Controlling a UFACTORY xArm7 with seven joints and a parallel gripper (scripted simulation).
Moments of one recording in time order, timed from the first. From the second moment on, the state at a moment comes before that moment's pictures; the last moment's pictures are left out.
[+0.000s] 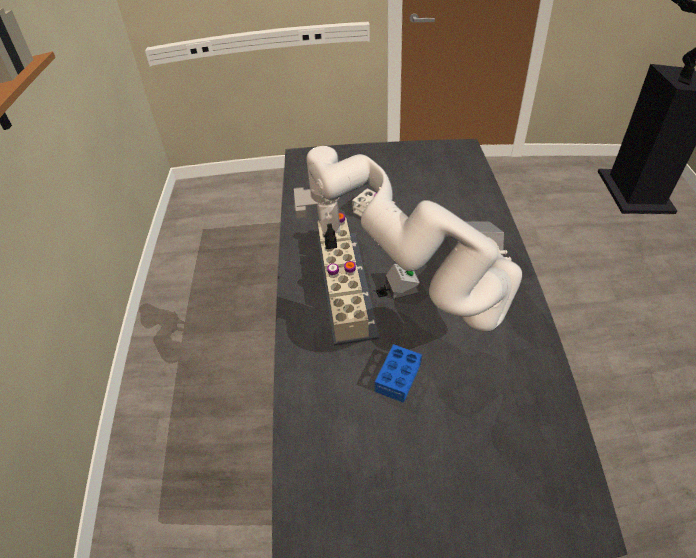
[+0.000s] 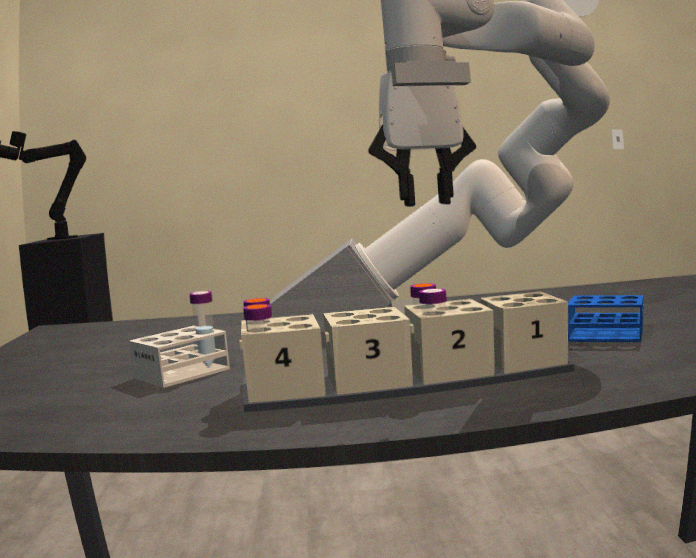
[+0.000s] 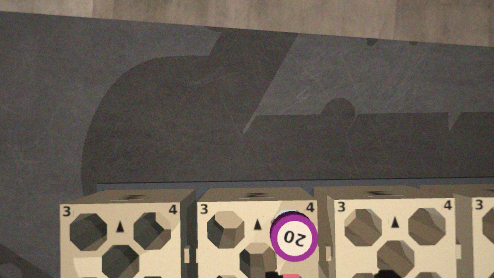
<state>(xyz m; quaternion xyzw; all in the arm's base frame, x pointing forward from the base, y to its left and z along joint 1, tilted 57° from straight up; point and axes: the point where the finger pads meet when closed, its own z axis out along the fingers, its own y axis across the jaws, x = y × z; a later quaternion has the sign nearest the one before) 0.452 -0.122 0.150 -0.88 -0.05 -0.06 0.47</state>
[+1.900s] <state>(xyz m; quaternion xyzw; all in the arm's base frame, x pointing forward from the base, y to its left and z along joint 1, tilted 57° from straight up) 0.299 -0.064 0.095 -0.80 0.39 0.27 0.36</state>
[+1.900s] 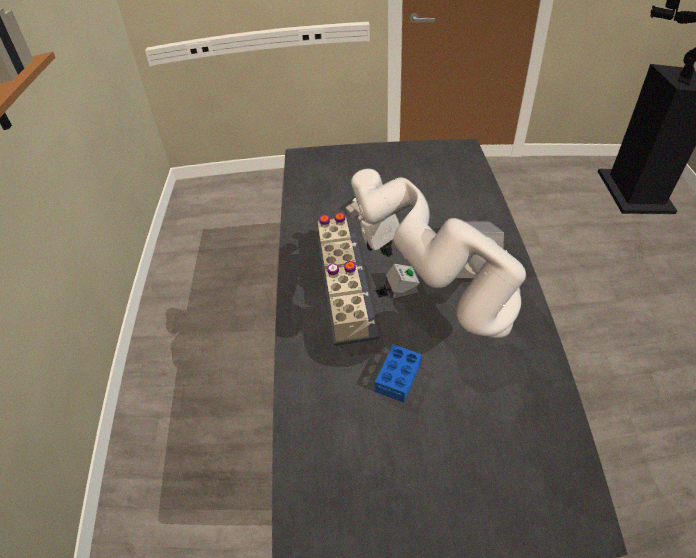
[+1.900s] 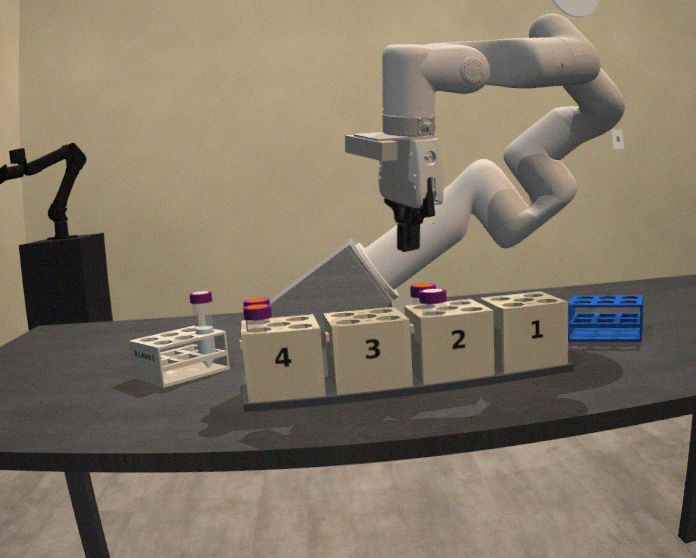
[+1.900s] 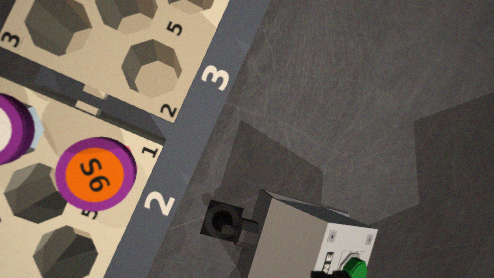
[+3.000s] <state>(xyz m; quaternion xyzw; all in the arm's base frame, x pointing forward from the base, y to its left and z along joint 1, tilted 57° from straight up) 0.228 -0.034 0.067 -0.73 0.50 0.35 0.31</state>
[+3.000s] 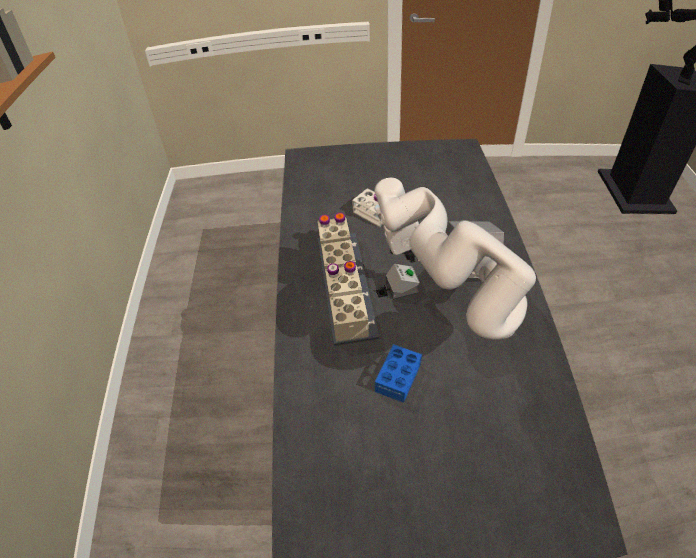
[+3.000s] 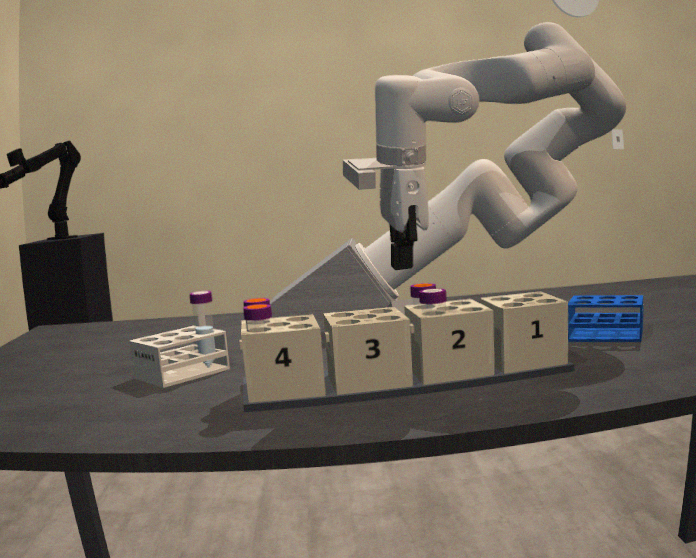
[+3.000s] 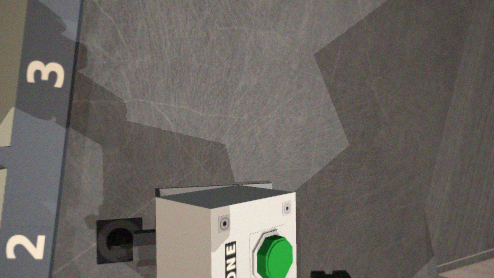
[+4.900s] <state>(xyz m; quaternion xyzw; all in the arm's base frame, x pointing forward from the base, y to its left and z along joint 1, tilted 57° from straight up) 0.231 0.004 0.043 -0.73 0.50 0.35 0.31</state>
